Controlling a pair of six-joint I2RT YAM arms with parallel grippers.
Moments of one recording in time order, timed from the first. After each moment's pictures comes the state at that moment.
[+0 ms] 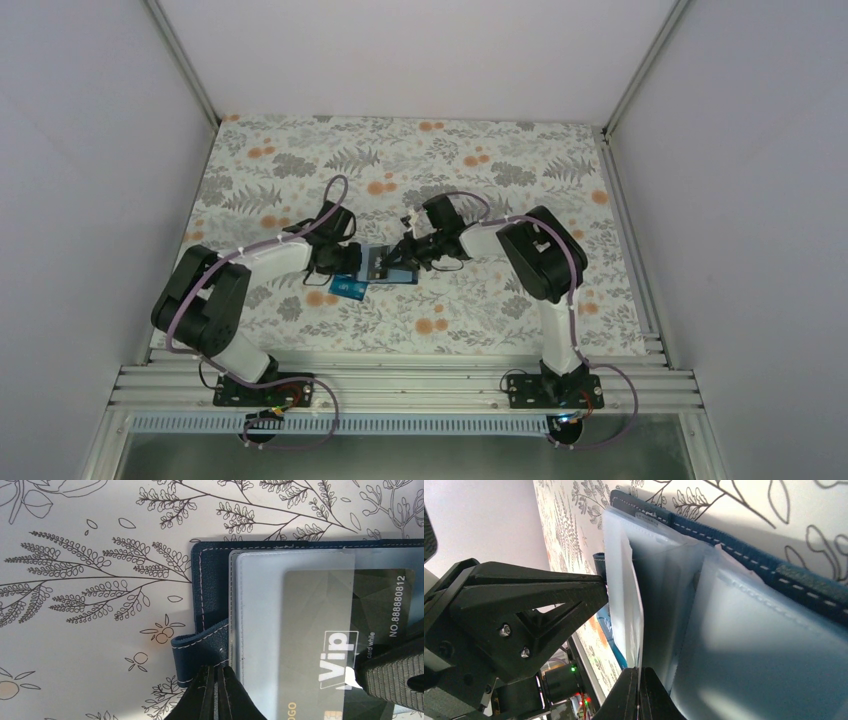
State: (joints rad) left arm -0.46 1.57 0.79 -0.38 0.11 -0.47; right arm 0.62 2.08 1.09 0.12 -0.92 0.82
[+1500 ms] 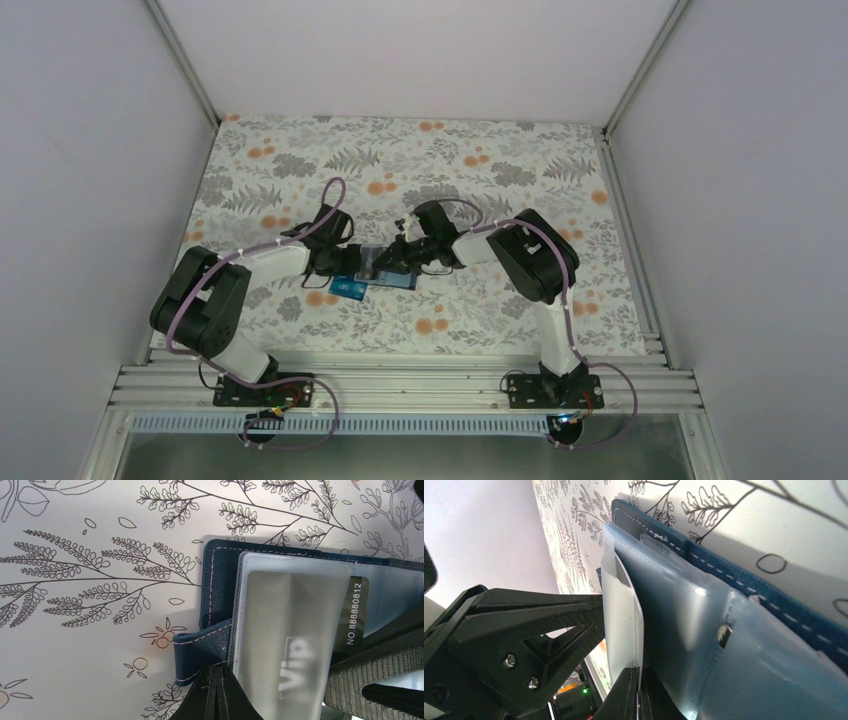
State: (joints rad) left arm -0.45 1.56 0.74 -0.30 0.14 -0.48; right arm 0.68 2.12 1.07 0.28 -0.86 1.02
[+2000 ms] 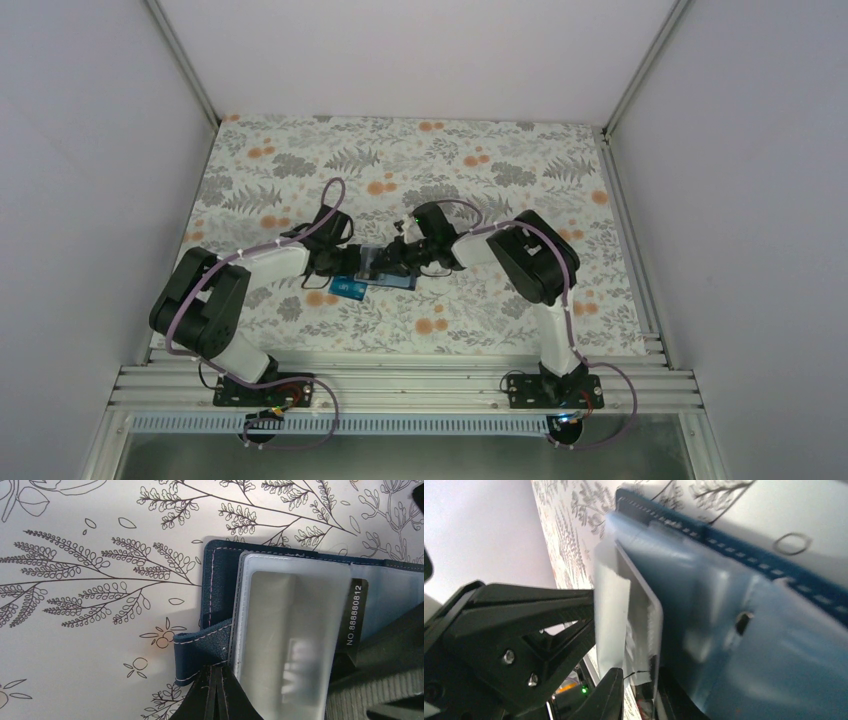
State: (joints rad) left arm -0.45 1.56 0.73 -0.29 0.13 -0.48; right arm 0.69 2.11 1.05 0.30 -0.84 1.03
